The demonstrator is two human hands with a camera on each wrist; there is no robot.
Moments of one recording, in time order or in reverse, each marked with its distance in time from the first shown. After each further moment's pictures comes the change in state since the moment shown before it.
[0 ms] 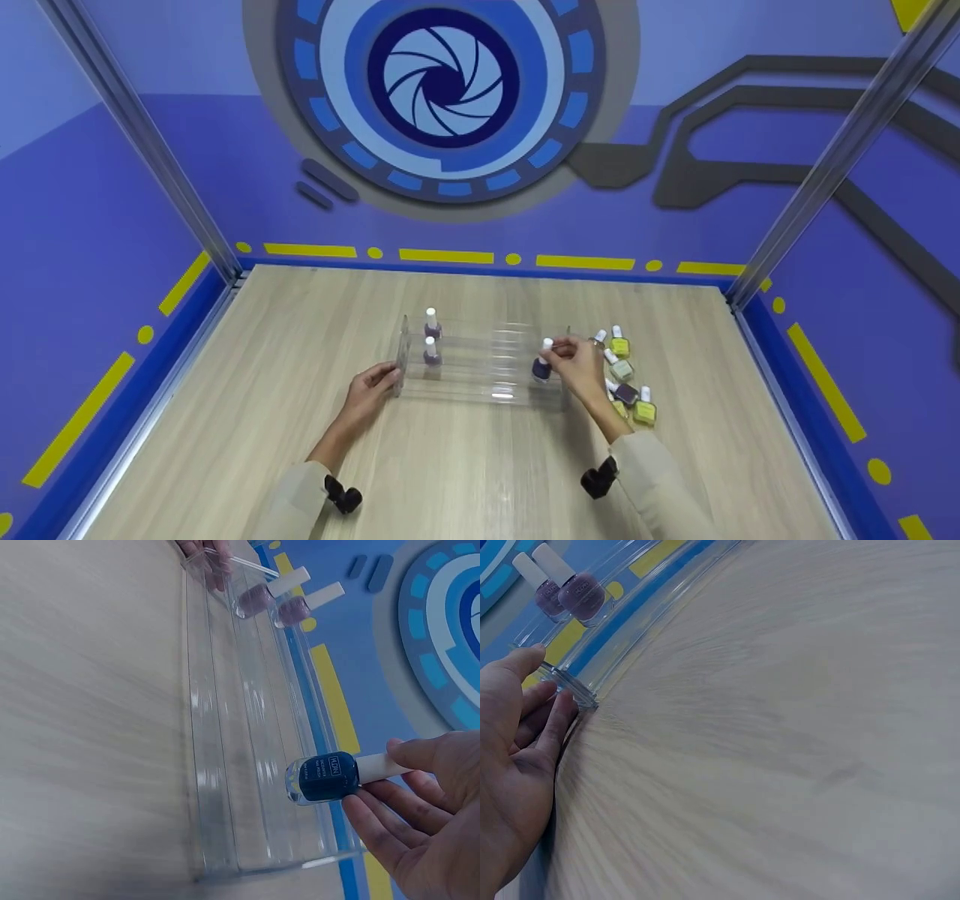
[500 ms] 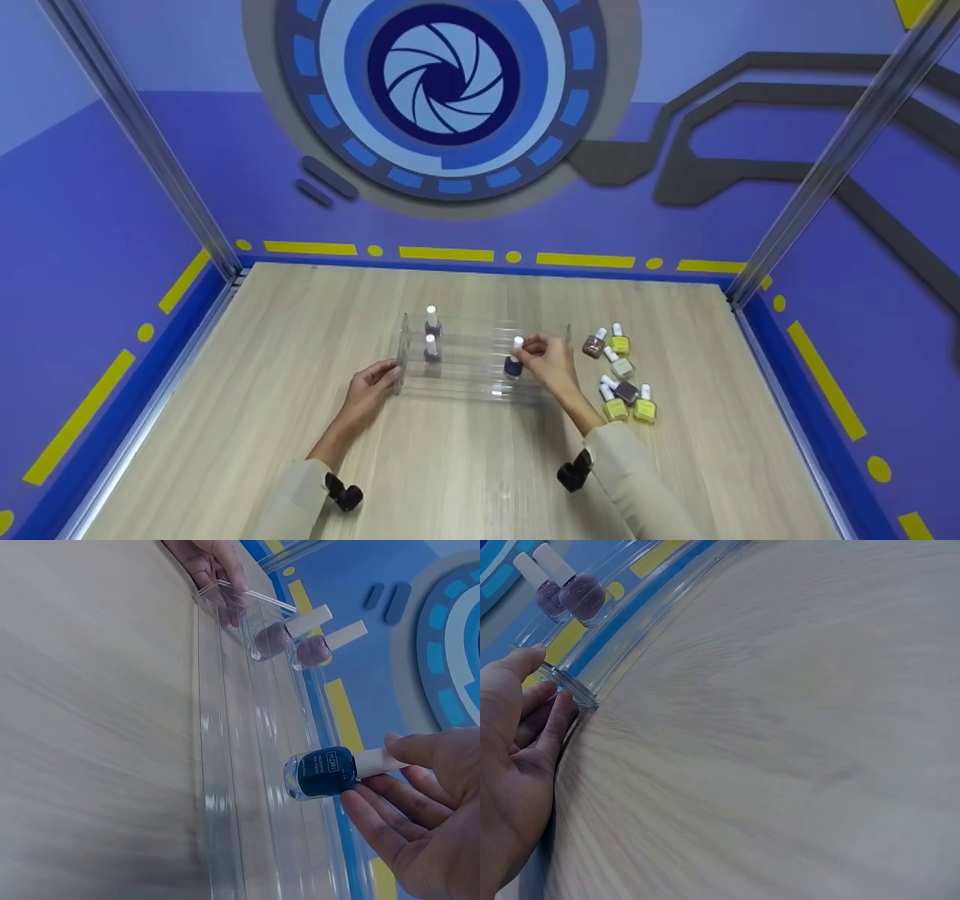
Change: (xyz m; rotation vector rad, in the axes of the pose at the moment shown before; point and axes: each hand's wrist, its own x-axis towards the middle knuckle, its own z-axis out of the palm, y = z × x) left_hand -0.001 0.000 0.001 0.007 0.010 -0.005; right_hand 0.004 -0.007 0.039 0.005 -0.061 -0.040
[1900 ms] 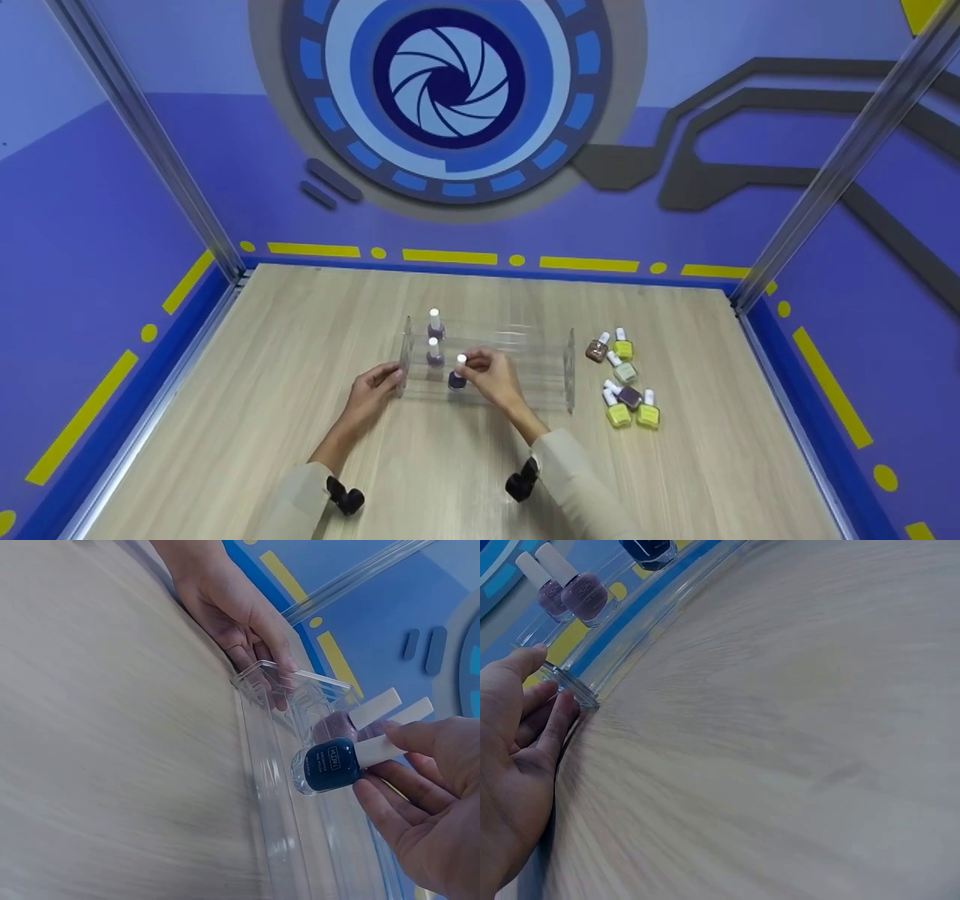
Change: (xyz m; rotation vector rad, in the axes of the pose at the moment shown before) left_hand -0.003 0.013 0.001 -0.013 0.006 -0.011; right_hand -0.012 -0.020 0.086 0.133 -0.160 -0.090
